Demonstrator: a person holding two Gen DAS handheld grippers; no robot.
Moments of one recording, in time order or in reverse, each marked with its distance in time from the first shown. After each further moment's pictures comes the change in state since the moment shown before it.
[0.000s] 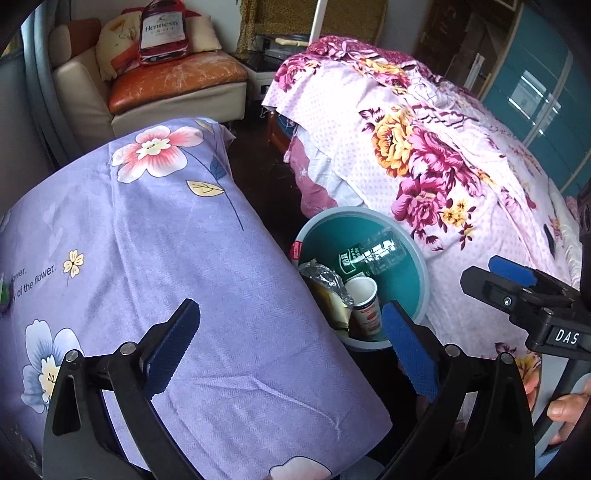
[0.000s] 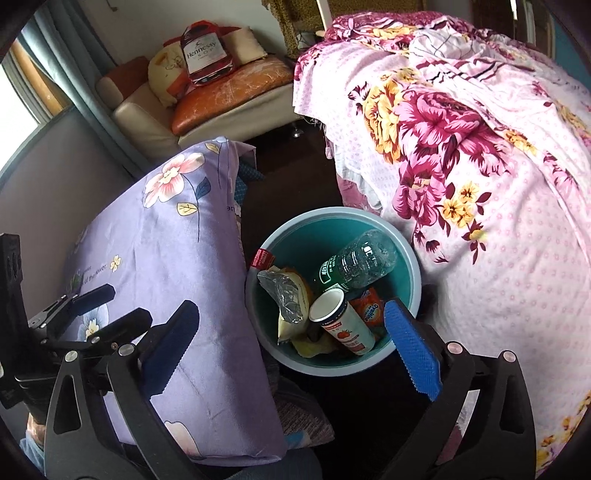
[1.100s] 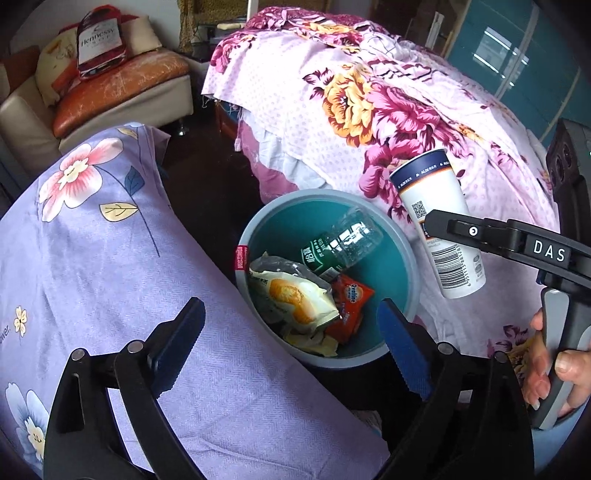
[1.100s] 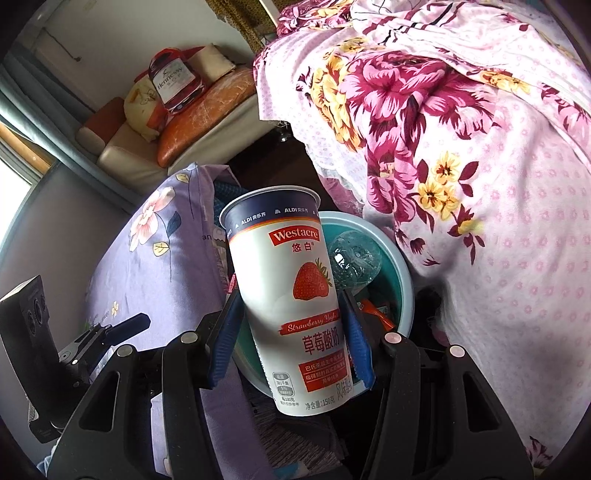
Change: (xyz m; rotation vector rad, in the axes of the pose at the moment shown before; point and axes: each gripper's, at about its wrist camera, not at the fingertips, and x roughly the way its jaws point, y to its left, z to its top) left arm 0.075 -0.050 0.019 0.170 0.074 -0.072; right arm 0.042 -0.080 0.020 0.208 0.010 0.125
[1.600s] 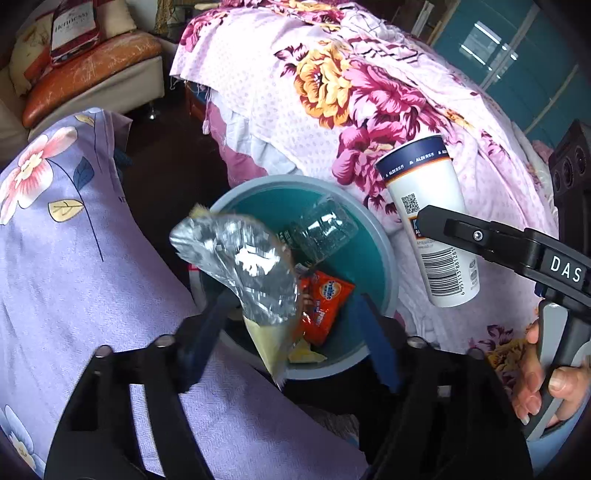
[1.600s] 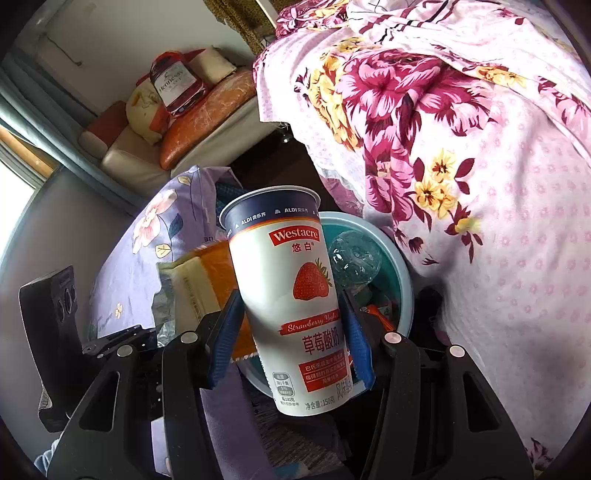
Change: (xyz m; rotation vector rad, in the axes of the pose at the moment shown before) left arm 0.031 -0.018 0.012 0.016 0.057 -0.098; right arm -0.004 -0.008 0.000 0.016 -0.008 0.019
